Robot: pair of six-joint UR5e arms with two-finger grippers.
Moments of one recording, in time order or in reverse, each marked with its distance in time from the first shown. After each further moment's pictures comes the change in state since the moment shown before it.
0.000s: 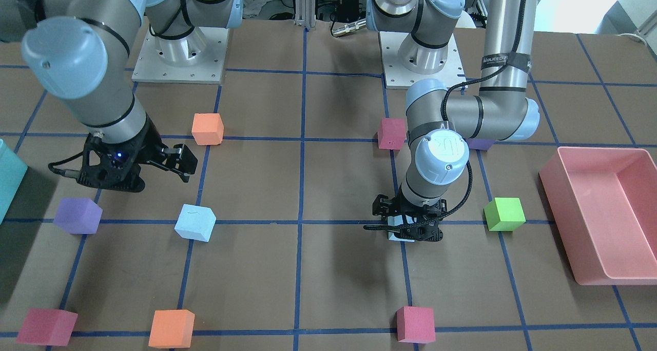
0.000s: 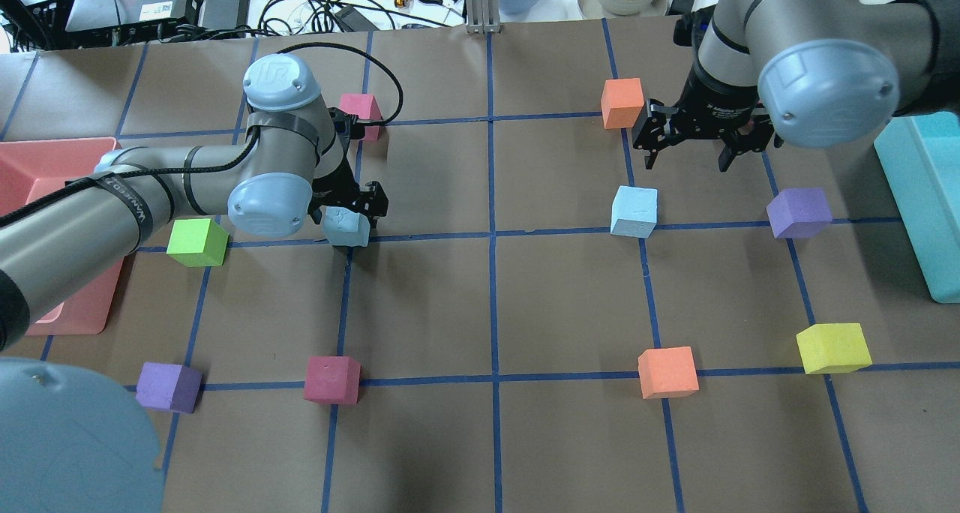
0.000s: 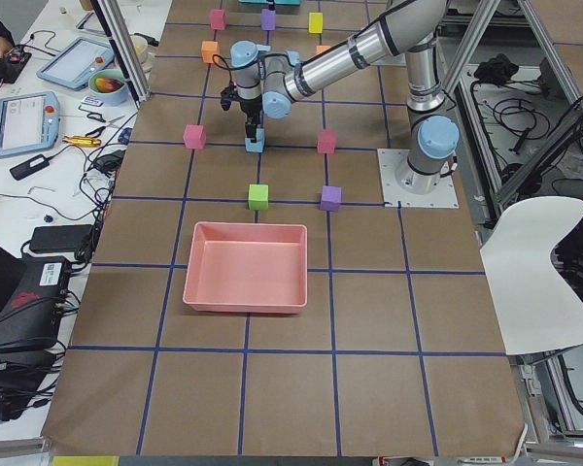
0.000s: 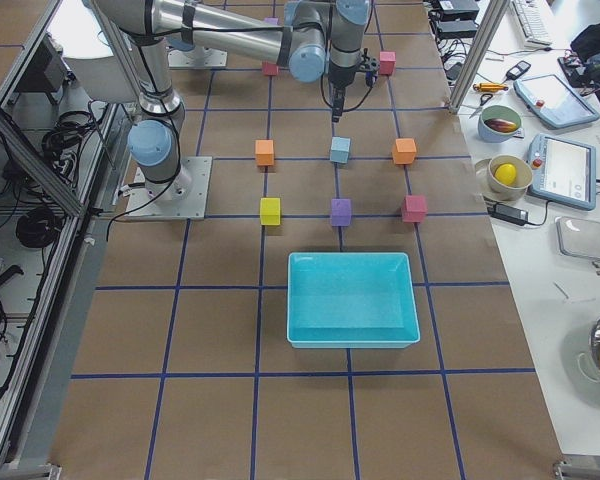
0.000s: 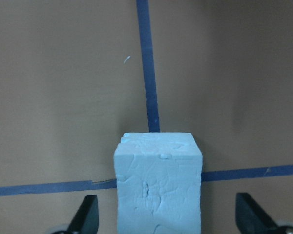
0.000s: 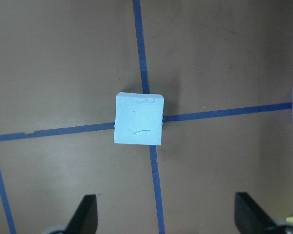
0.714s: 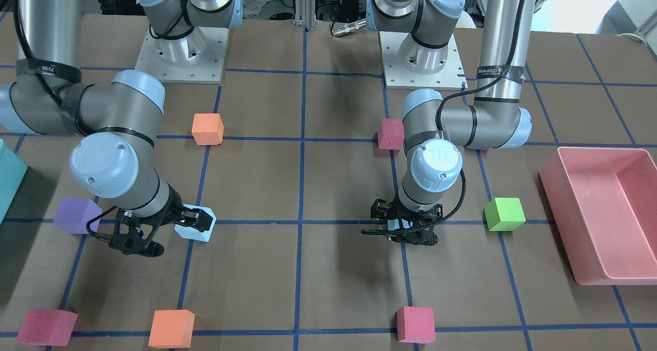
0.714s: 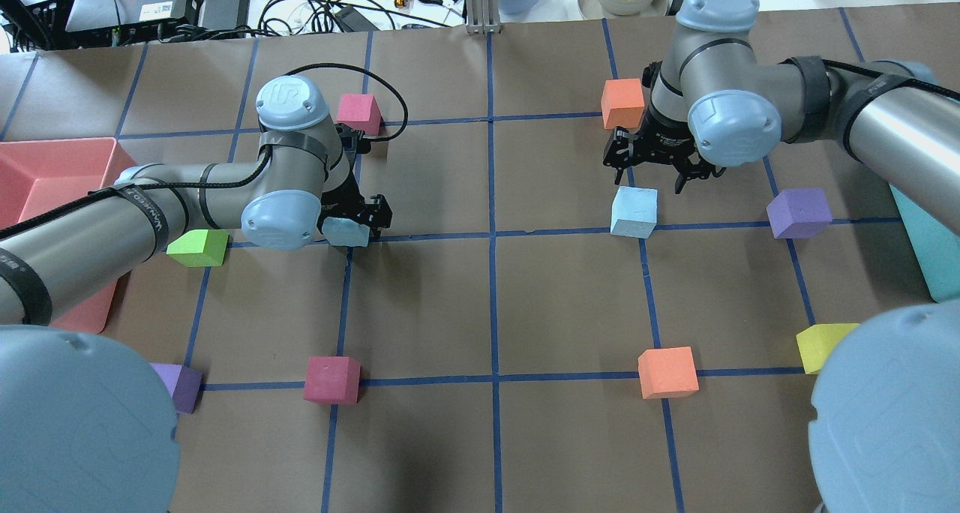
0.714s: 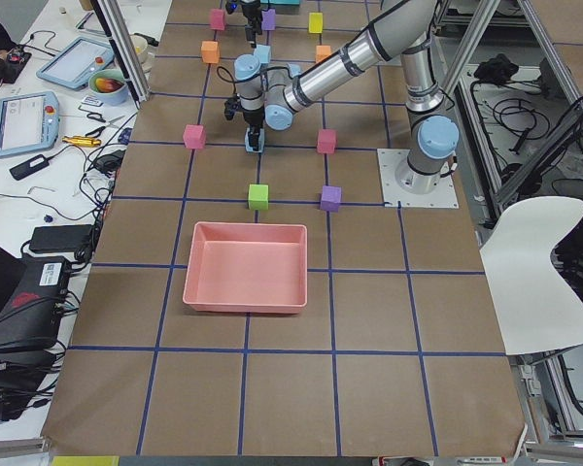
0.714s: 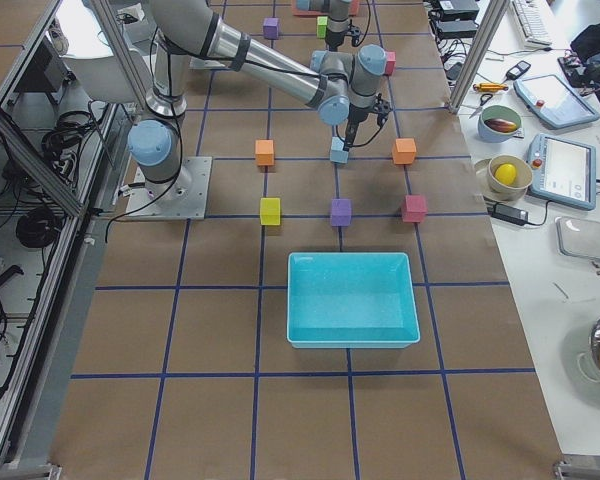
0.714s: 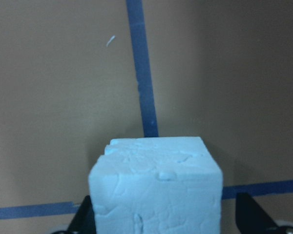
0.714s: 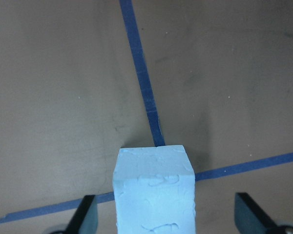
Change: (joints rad) left arm 0.000 -0.034 -0.012 0.037 0.002 0.007; right arm 0.003 0.227 0.002 -0.172 0.030 0.117
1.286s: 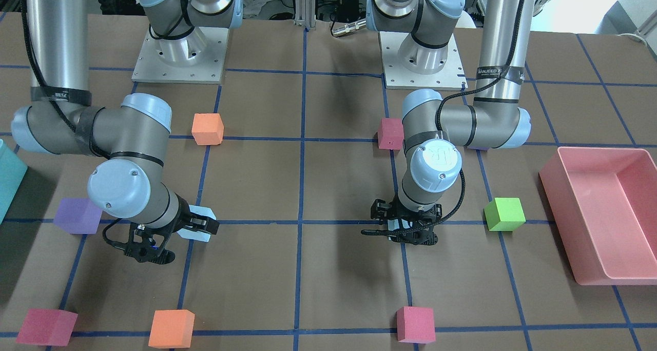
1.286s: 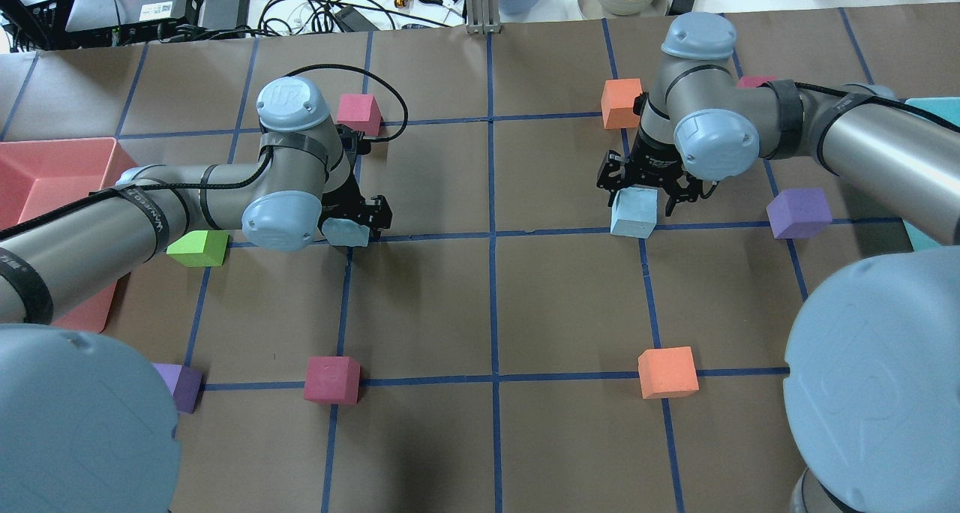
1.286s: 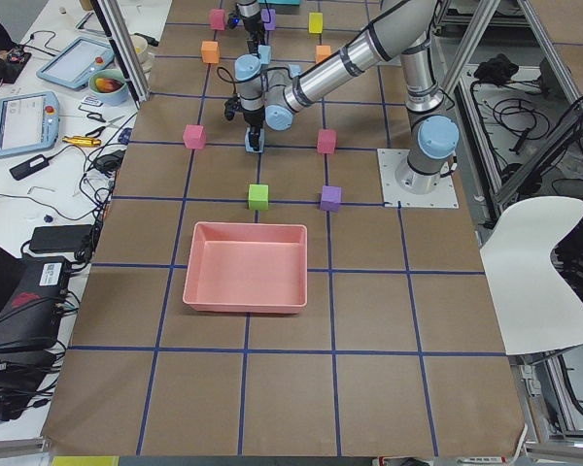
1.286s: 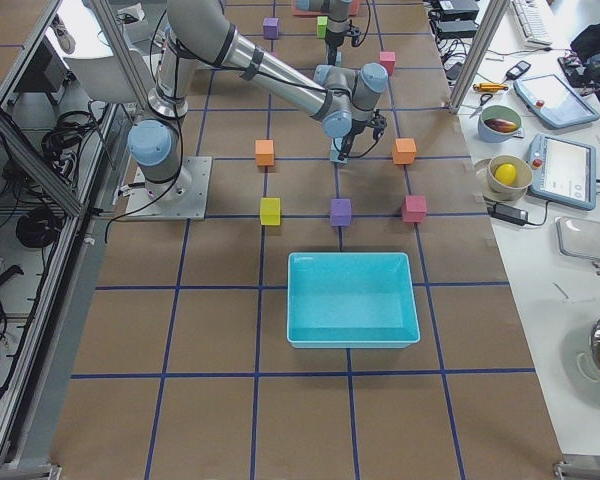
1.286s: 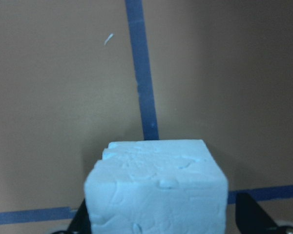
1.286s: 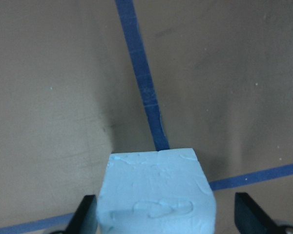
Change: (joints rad) left arm 0.000 -0.001 -0.001 0.004 -0.002 -0.009; right arm 0.000 0.061 0.018 -0.012 0.005 0.003
